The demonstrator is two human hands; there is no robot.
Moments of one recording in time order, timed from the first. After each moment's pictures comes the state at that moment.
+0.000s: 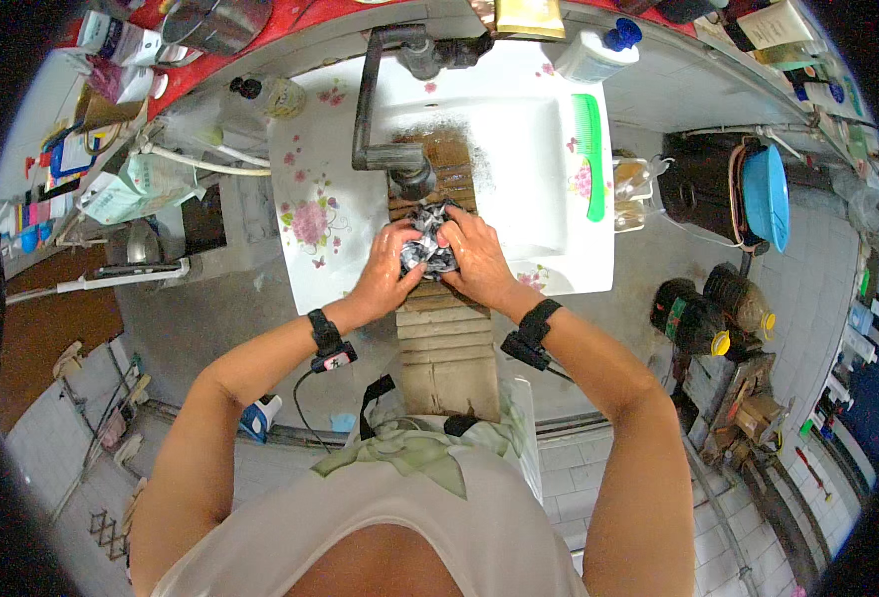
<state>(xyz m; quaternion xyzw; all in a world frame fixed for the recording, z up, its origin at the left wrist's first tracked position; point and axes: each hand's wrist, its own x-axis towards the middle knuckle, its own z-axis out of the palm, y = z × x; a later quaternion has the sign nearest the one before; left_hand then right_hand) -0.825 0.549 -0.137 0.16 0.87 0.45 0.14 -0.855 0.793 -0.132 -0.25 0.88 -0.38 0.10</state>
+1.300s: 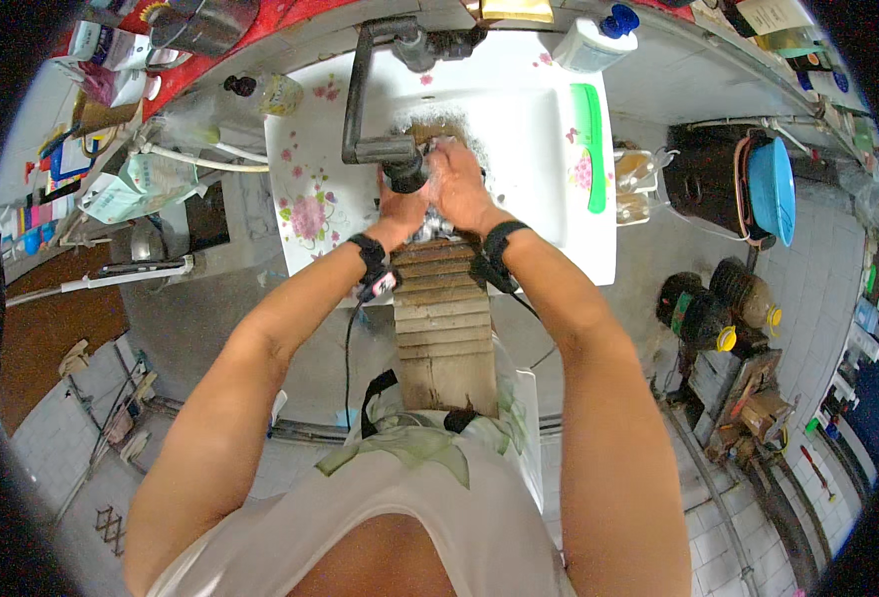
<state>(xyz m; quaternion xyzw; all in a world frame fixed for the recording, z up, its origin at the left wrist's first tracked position) -0.906 0.578 -0.274 0.15 0.94 0.25 0.18 -0.937 0.761 -0.216 -0.24 0.91 -0.33 -0.03</state>
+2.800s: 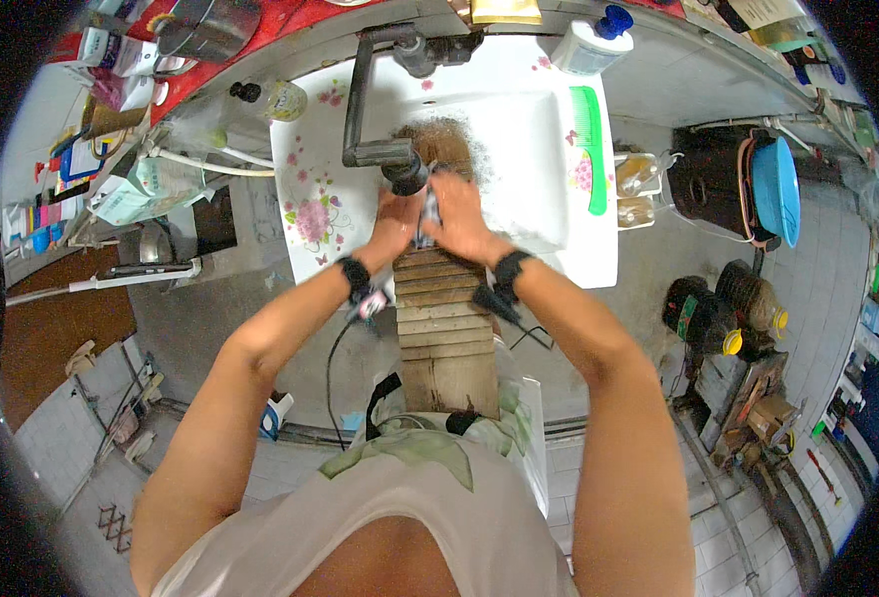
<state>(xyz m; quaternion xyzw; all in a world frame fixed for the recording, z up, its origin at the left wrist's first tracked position) -0.884 0.589 -0.237 0.04 0.91 0.40 0.11 -0.898 0.778 -0.200 -0.21 0.88 -0.41 0.14</state>
